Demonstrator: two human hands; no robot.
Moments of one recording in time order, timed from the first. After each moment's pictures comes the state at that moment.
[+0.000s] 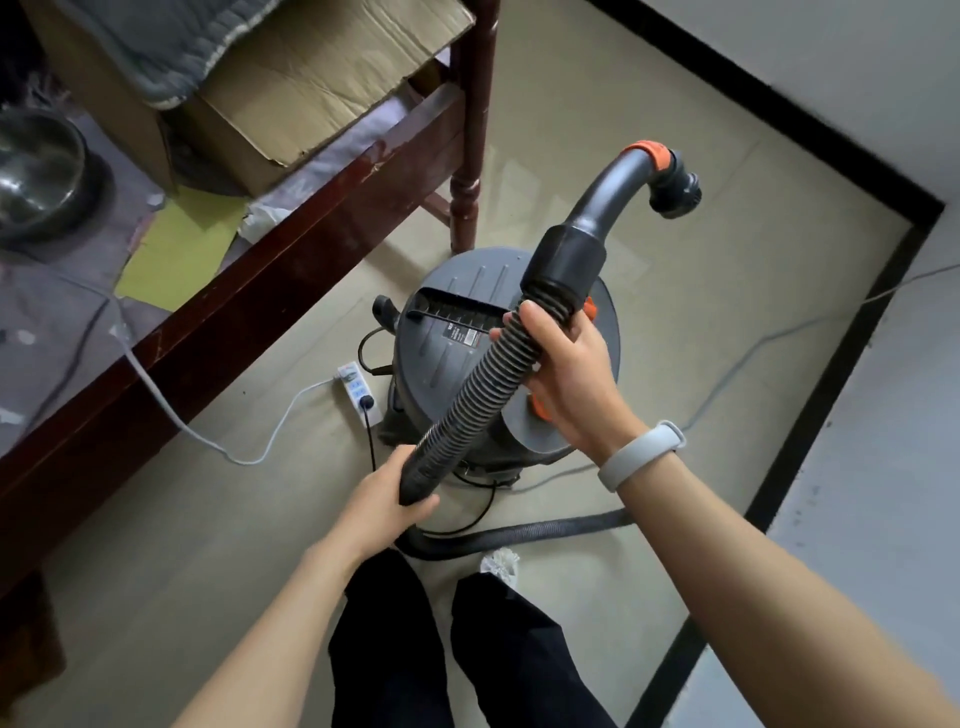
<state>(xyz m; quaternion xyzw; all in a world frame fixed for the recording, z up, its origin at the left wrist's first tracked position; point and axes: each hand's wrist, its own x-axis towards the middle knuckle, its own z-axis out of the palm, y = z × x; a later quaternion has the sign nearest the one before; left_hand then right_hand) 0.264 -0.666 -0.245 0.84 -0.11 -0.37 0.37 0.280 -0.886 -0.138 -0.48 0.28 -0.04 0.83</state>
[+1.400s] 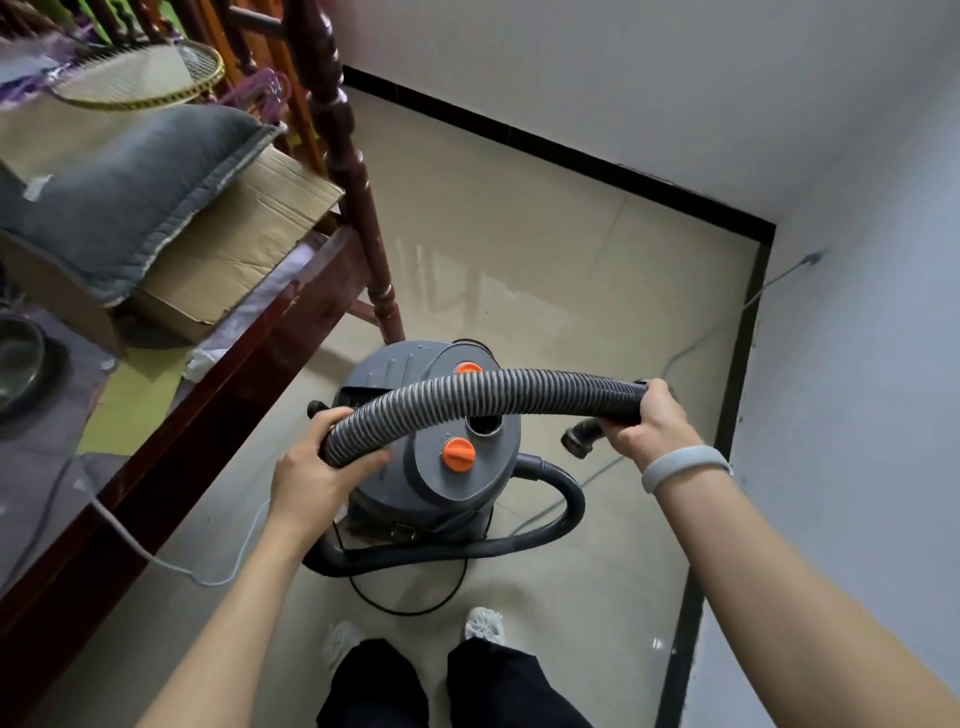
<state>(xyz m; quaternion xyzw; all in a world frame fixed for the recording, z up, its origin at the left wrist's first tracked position) 0.299 -0.728 -0.089 0.86 -0.15 -0.15 0.47 0.186 -1.025 -0.049 -0.18 0.62 -0.21 0.73</state>
